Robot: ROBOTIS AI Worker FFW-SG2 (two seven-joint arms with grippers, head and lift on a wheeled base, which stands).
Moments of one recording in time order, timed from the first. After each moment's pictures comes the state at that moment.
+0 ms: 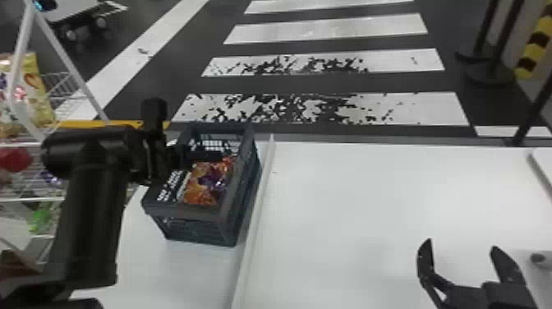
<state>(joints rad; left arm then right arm) -0.49 0.31 0.16 -1.33 0.10 1.16 -0.39 0.46 0.00 0.16 -1.70 0.10 -0.14 -0.27</state>
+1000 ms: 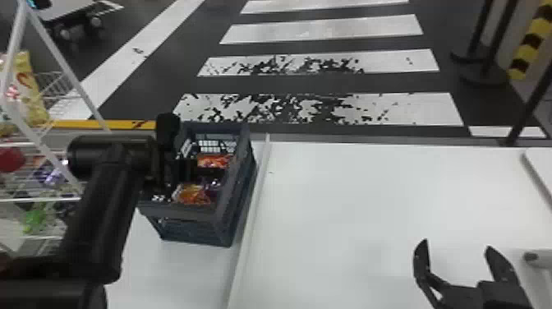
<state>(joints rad) -0.57 0.31 0.07 -1.05 0.03 1.04 -0.43 0.45 0.00 0.15 -1.68 0.09 -0.14 -0.26</state>
